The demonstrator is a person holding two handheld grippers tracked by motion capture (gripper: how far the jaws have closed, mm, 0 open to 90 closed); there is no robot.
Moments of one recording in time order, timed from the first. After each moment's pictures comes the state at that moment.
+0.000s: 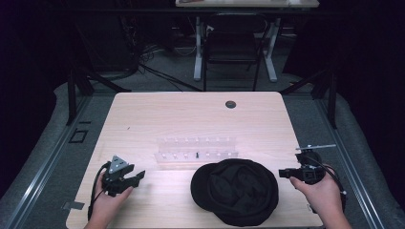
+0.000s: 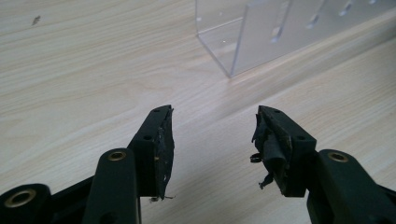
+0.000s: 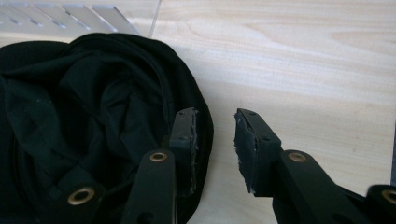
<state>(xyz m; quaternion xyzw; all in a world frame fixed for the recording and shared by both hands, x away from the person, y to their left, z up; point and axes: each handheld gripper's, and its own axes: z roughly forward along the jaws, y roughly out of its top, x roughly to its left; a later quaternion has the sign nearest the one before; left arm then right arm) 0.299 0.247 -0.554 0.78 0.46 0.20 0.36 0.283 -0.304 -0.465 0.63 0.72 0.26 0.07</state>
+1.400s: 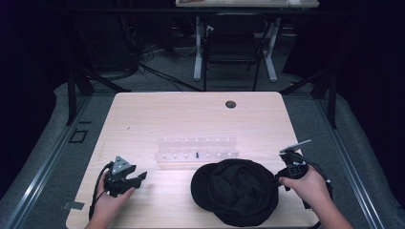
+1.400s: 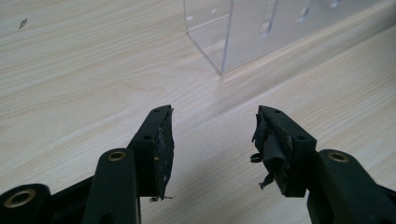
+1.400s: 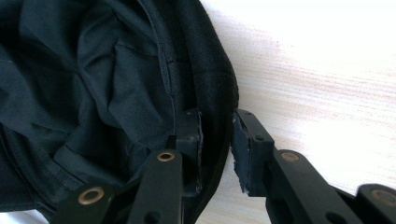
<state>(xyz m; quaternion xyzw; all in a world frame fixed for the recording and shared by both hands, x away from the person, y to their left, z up) 0.299 0.243 -0.556 0.79 0.45 0.20 0.36 0.316 -0.289 -0.501 0.65 0.74 0.15 -0.07</state>
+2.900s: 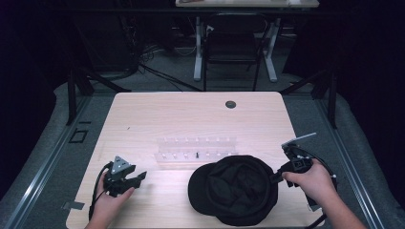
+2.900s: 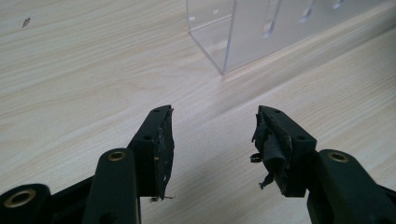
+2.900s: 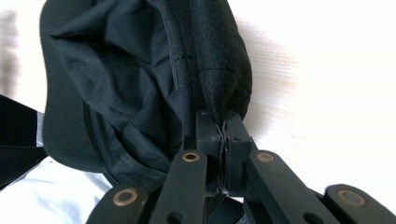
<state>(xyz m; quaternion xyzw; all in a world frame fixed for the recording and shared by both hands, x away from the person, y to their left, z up) 0.299 0.244 -0.555 0.79 0.45 0.20 0.36 0.312 -0.282 -0.456 0.64 0.73 0.18 -0.13</state>
